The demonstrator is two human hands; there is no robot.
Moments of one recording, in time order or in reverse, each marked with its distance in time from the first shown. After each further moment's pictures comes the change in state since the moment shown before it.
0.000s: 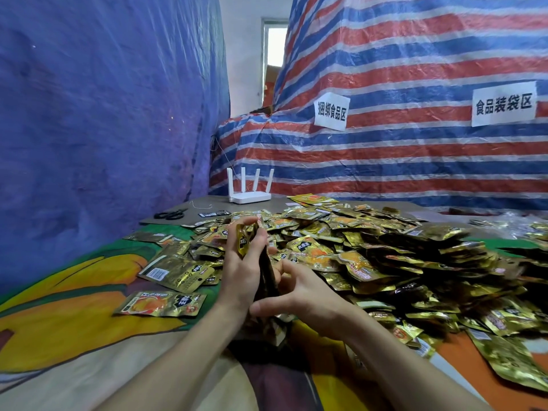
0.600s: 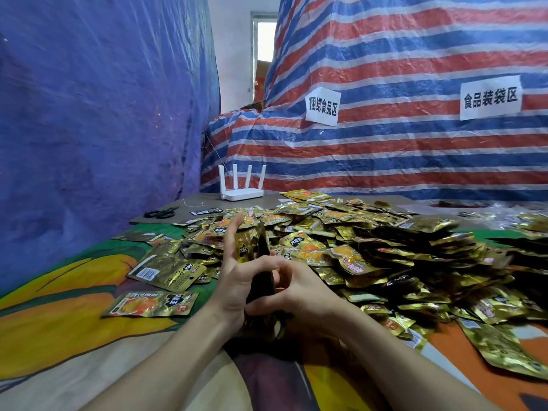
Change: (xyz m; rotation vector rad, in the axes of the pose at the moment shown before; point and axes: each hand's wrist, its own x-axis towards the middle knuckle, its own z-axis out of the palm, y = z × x) left_hand -0.005 -0.014 -0.009 -0.223 -0.172 -0.223; right_hand 0.002 0.006 -0.006 -0.093 0.000 -0.047
